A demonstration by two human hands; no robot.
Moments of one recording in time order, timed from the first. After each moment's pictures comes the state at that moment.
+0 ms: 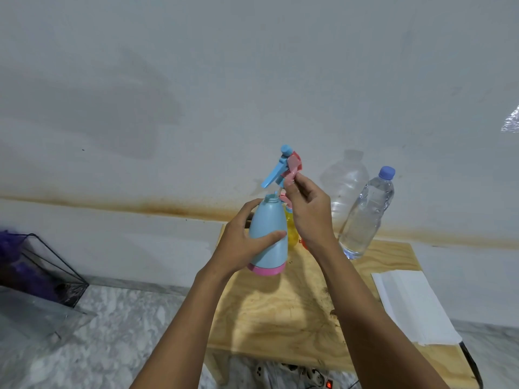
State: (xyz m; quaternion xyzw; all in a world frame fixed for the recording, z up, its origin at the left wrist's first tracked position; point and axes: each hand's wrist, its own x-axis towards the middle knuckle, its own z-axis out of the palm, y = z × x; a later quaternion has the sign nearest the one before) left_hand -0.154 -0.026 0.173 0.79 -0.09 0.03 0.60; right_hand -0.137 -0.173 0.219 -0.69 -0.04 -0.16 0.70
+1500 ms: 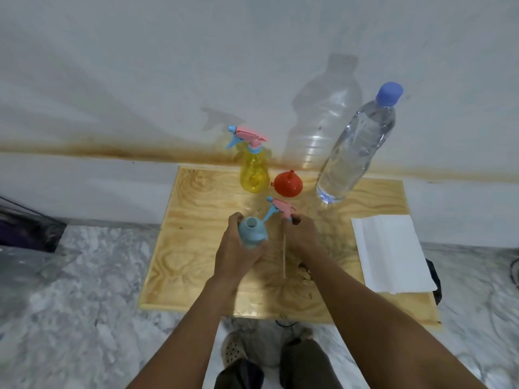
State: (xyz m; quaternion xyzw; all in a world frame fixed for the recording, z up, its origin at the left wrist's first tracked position) left_hand -0.144 -0.126 -0.012 0.86 0.07 -0.06 0.50; right_hand -0.104 -0.289 -0.033 -0.81 0.25 0.07 0.52
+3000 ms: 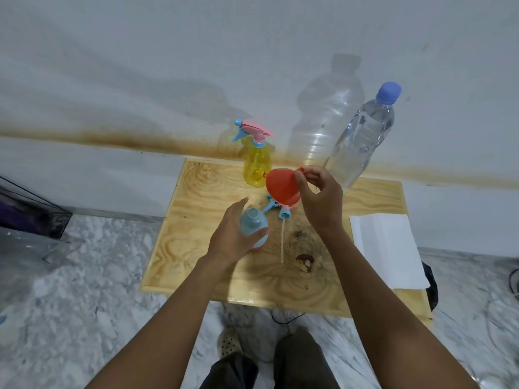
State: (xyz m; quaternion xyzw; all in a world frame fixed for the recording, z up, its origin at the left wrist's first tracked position) left_hand -0.137 -0.113 0.002 0.88 0.03 -0.10 0.46; right_hand -0.099 -0.308 0.057 -0.82 0.07 -0.17 0.55
